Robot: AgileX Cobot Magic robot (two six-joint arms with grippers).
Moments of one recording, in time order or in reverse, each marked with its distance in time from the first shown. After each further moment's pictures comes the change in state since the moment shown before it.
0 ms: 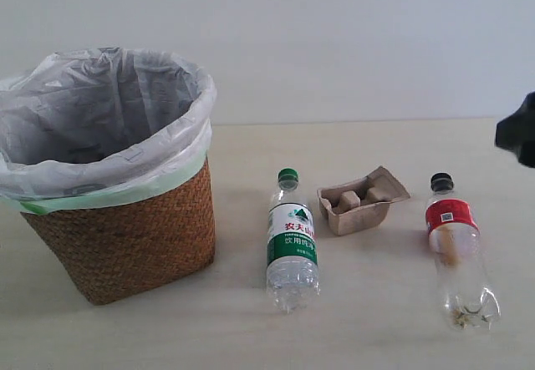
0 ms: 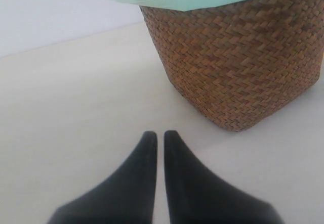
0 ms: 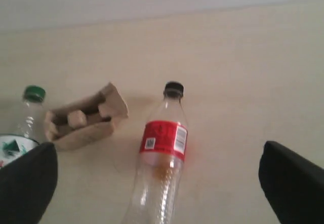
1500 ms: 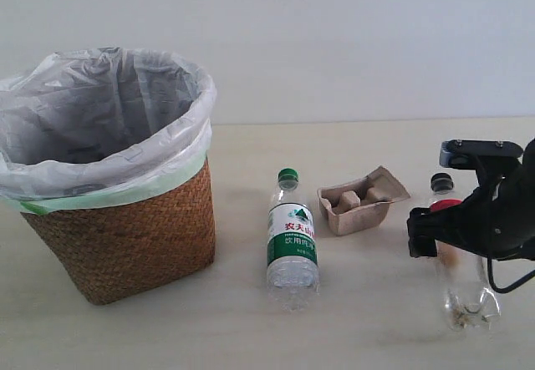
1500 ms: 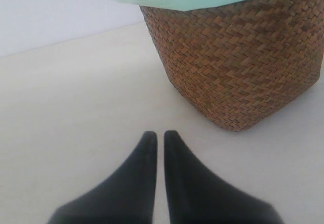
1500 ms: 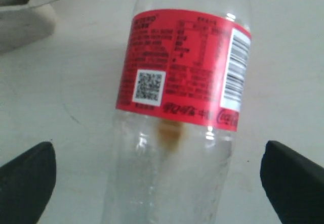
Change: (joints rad) left arm 0.000 0.000 0.000 0.000 0.000 0.000; right arm 0.047 0.752 -0.134 0.082 -0.113 -0.064
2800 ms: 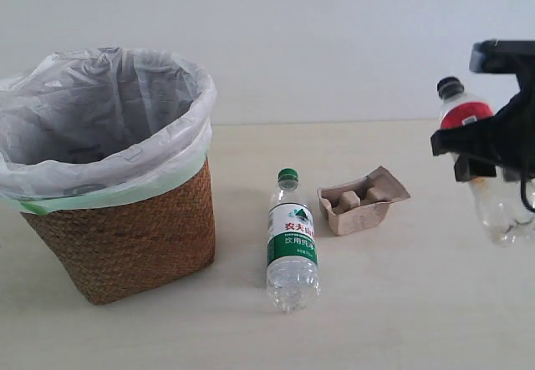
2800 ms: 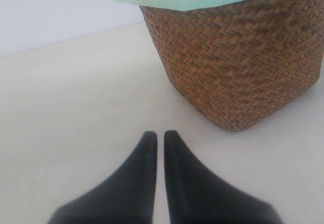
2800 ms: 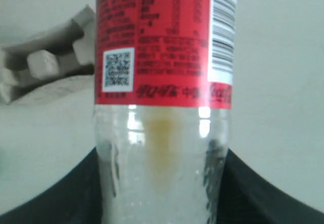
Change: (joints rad) left arm 0.000 0.000 0.000 0.000 0.000 0.000; right arm 0.000 -0.272 -0.190 -0.053 0.355 0.014
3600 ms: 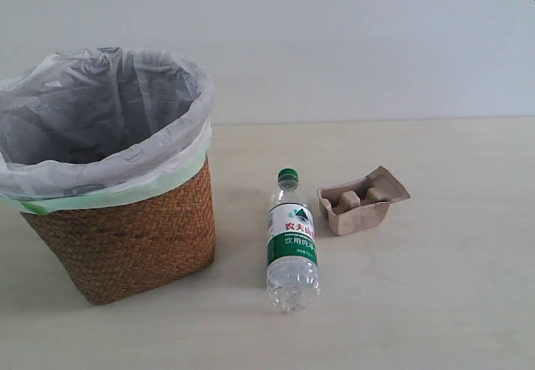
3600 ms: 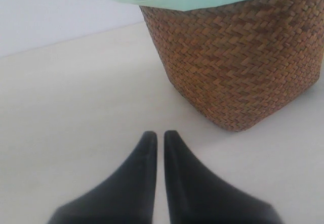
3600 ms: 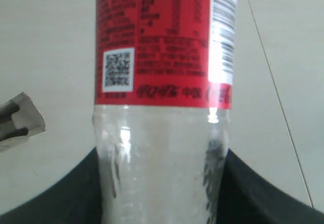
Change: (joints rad) left arm 0.000 0.000 0.000 0.000 0.000 0.000; right arm 0.000 -0.087 -0.470 -0.300 0.509 0.076
